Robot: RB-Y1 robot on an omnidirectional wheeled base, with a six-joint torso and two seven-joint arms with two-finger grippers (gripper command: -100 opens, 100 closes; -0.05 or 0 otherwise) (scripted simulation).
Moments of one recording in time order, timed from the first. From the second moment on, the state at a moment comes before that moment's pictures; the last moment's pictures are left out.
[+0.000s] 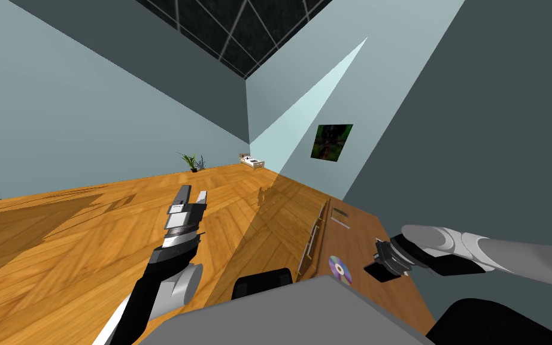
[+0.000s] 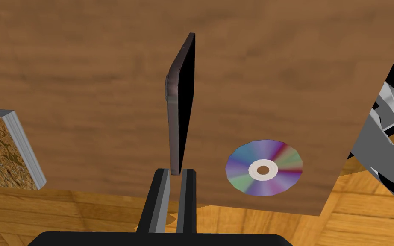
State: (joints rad) left arm 0.45 0.03 0.00 -2.25 0.00 -0.46 -0.06; right arm 0.63 -1.83 0.41 -1.49 0.90 -0.55 -0.21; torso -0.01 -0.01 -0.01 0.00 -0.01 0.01
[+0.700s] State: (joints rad) left arm 0.45 0.03 0.00 -2.25 0.00 -0.46 -0.06; right arm 0.65 -1.80 0.39 -1.41 0.86 -0.61 -0.11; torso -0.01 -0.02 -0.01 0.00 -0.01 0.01
